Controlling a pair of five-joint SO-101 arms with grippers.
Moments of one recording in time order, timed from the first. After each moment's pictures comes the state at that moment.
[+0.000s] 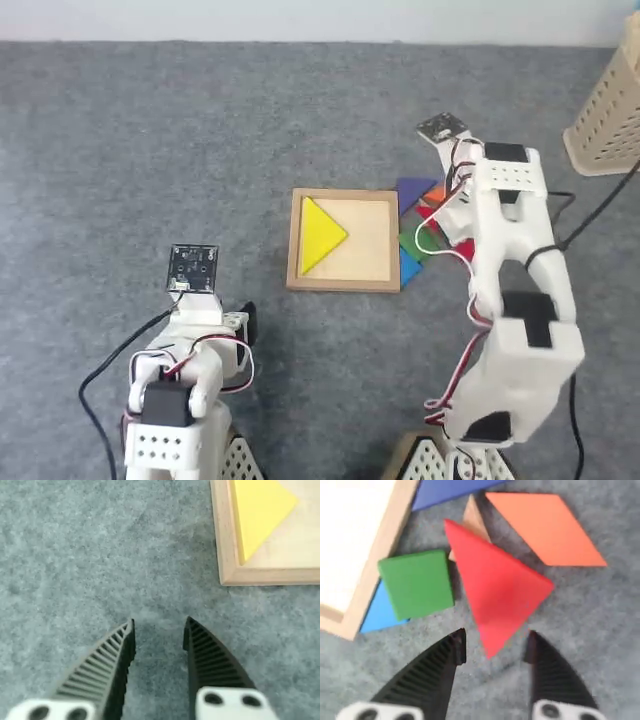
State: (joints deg) left arm -1.8 -103.4 96.7 72.9 8.0; right arm -1.8 15.7 2.8 74.8 32.9
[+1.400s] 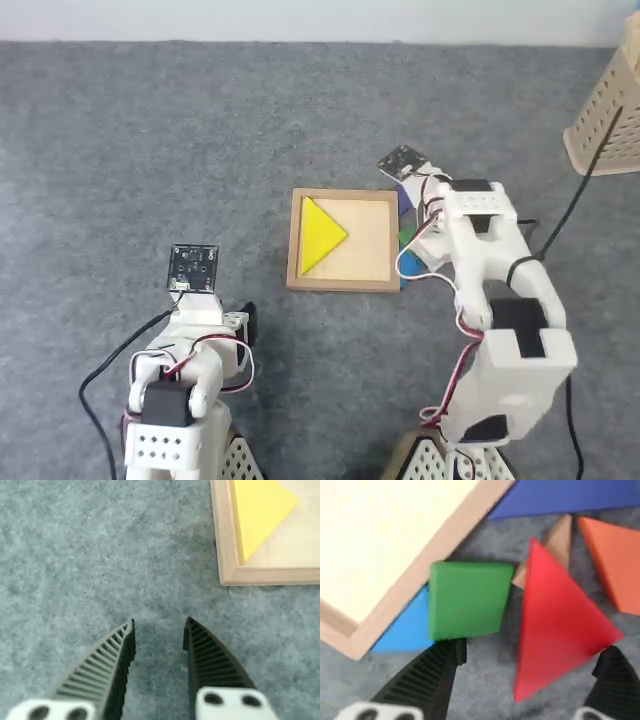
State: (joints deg) left arm -1.8 -103.4 96.7 72.9 8.0; right arm -5.8 16.1 17.8 57.8 37.8
